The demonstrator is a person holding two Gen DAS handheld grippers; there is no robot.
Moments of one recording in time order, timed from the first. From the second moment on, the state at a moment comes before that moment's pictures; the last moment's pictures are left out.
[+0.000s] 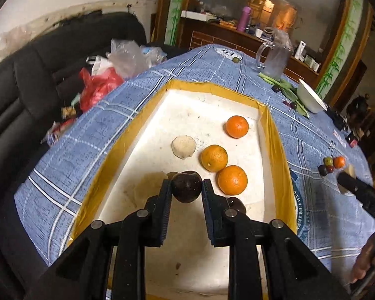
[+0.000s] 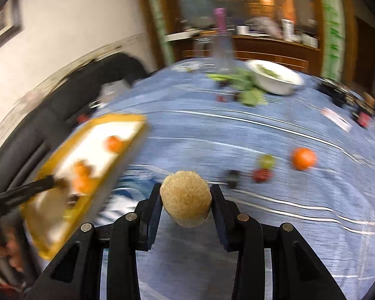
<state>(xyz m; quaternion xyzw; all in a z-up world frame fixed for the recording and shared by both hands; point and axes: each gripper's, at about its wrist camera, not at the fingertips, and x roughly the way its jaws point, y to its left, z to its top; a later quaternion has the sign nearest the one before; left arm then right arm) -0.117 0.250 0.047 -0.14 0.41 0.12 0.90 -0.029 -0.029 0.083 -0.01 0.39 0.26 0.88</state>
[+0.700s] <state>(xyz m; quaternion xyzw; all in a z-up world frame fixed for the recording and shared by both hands) -0.137 0.289 0.059 -0.21 0.38 0.08 0.90 -0.018 0.156 0.059 -0.16 0.41 0.30 0.84</state>
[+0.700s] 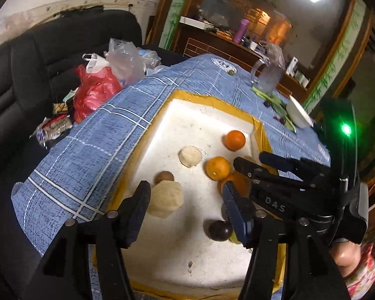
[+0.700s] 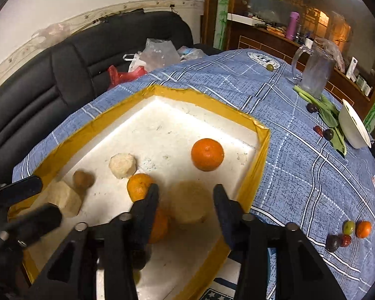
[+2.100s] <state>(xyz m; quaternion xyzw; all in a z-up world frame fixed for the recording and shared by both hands) -0.039 0.068 0.052 -0.07 0.44 -0.07 0.89 0.086 -0.148 0.035 0.05 0.42 0.08 0.90</state>
